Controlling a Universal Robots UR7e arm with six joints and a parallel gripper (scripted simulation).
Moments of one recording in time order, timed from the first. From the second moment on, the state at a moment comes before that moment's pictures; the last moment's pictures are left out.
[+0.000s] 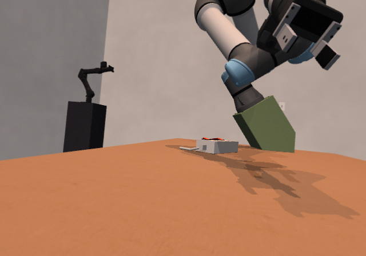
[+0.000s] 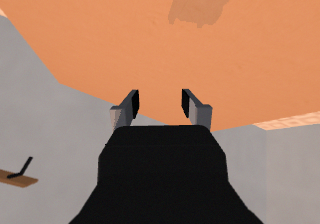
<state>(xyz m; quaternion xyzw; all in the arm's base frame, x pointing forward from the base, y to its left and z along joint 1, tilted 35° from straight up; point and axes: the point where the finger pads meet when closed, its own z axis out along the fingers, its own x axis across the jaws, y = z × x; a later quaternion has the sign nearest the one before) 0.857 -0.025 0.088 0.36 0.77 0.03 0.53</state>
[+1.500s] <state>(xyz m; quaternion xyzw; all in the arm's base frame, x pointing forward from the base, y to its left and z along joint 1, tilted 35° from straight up) 0.690 -0.167 0.082 0.73 0.54 0.09 0.41</state>
